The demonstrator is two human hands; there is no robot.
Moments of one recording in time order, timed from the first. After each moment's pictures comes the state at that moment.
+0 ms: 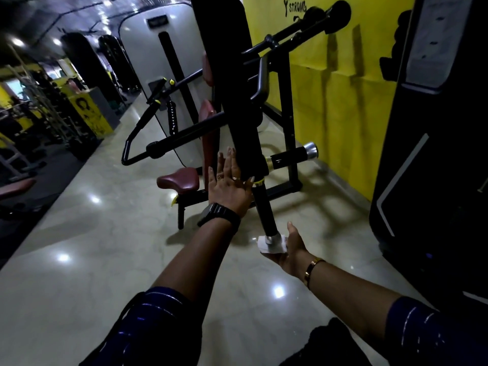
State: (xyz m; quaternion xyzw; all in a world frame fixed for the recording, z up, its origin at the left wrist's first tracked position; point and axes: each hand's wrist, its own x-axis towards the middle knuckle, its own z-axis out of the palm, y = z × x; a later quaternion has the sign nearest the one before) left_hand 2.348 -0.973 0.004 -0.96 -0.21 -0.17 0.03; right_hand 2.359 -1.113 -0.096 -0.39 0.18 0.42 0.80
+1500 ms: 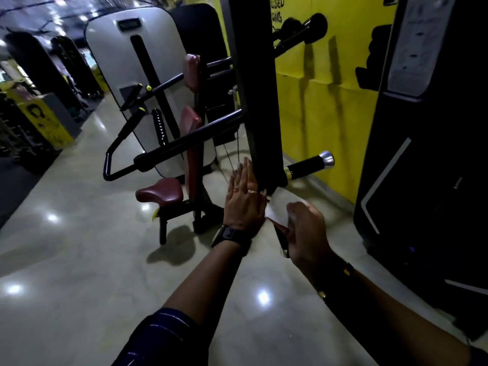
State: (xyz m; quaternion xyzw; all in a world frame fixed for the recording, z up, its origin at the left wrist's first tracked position) left_hand 2.363 -0.934 -0.024 -0.90 0.03 -0.42 -0.10; right_hand 2.337 -1.073 0.004 -0.46 0.07 0.11 0.88
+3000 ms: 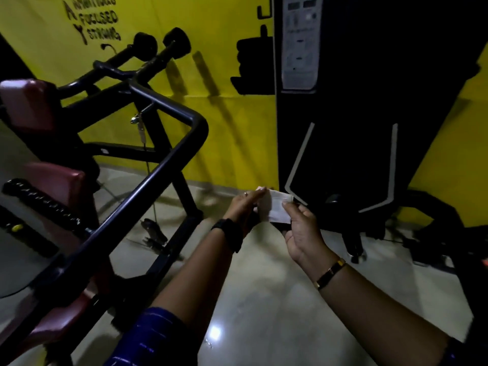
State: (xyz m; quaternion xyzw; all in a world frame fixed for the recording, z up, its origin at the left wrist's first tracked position) left_hand 2.525 -0.780 -0.017 -0.61 0.04 0.31 -0.73; right_hand 2.434 -0.864 -0.024 -0.39 0.24 -0.20 0.87
